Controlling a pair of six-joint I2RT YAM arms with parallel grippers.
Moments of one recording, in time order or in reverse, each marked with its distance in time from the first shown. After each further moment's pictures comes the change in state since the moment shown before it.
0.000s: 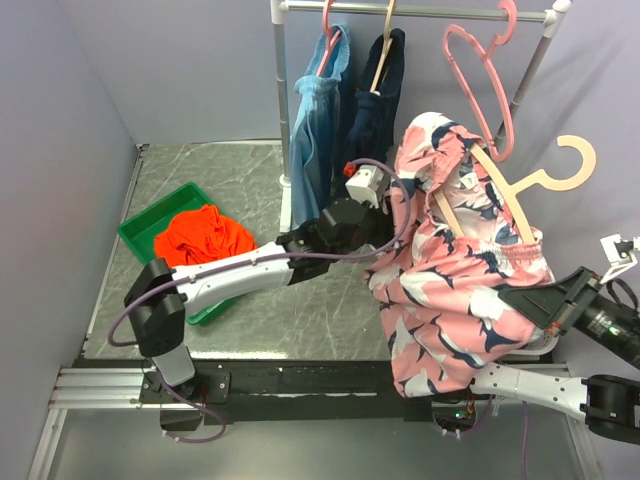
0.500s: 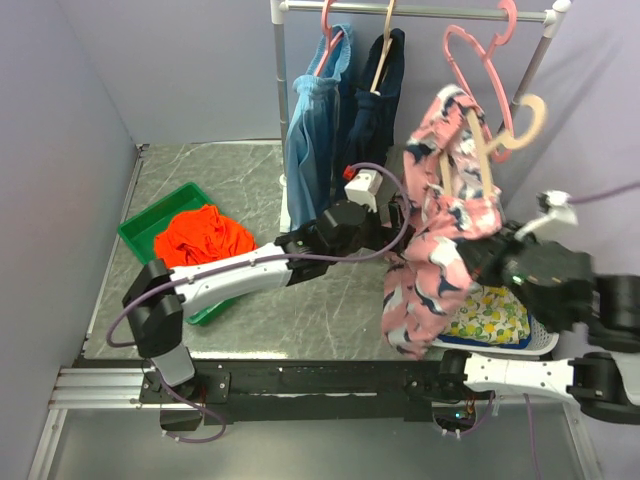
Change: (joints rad) left arm -0.001 0.019 0.023 -0.065 -0.025 0.022; right arm 0.000 0.306 -0.031 0.014 0.399 0.019
